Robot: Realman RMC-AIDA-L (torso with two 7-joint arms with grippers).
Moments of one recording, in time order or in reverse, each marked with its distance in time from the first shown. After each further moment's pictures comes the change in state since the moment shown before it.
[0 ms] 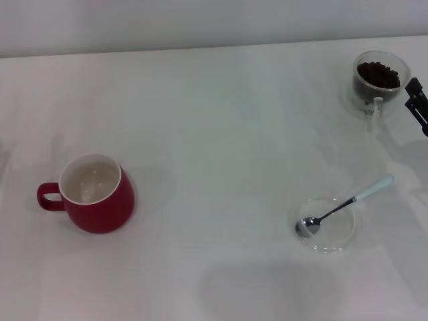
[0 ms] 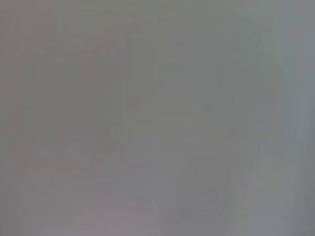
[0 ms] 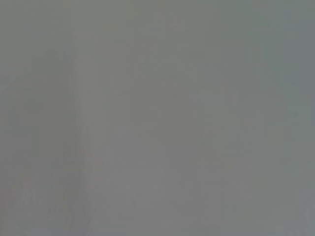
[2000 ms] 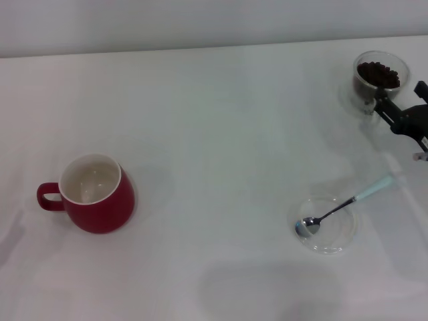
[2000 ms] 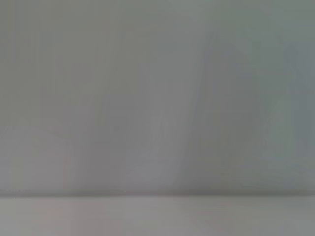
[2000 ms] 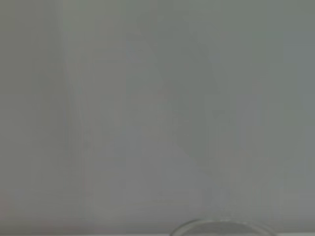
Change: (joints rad) left arm 0.185 -0.003 0.278 0.193 0.161 -0.253 -0.201; right arm 0.101 0.008 0.003 -0.009 0.009 -0.272 -0.005
